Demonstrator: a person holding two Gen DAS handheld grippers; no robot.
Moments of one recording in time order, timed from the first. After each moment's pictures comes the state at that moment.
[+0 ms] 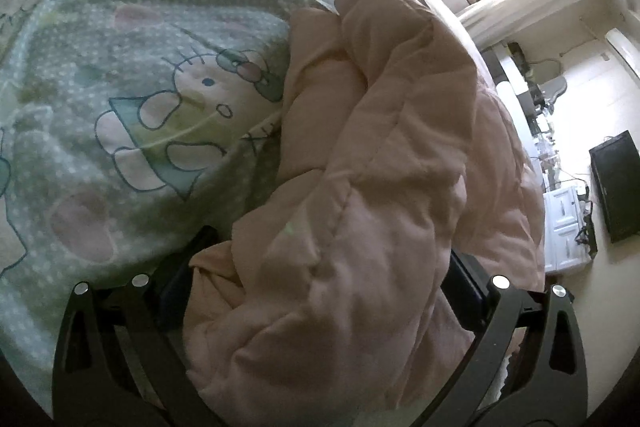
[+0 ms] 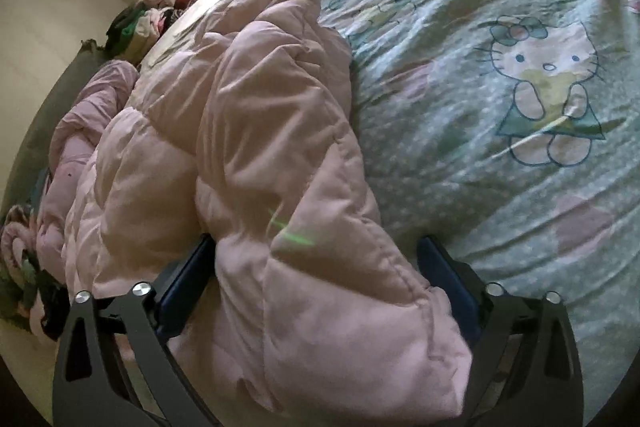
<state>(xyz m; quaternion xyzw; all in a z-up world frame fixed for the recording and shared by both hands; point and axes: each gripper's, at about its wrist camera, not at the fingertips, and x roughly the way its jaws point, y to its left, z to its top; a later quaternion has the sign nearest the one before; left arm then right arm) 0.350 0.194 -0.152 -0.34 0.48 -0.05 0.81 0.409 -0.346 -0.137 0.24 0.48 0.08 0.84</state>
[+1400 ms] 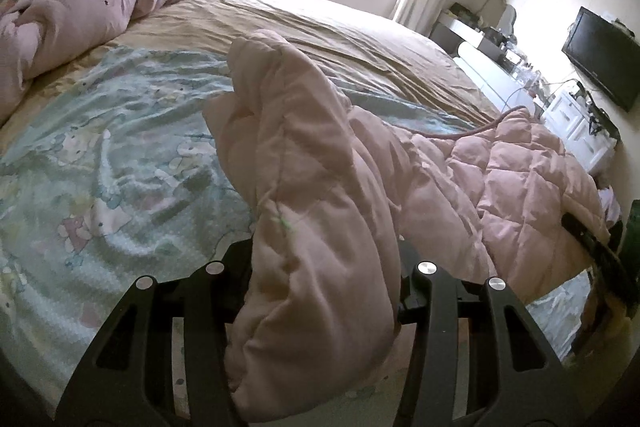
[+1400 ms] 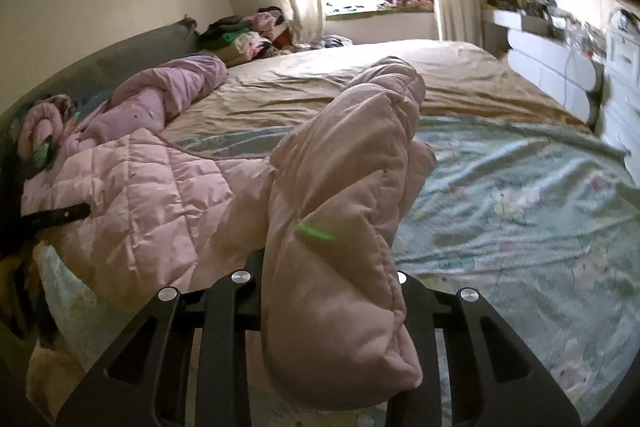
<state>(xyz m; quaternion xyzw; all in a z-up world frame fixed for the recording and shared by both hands) 0.215 0.120 -0.022 -0.13 0.39 -0.08 0.91 0.233 -0.266 -0.002 0.05 0.31 0.14 0.94</state>
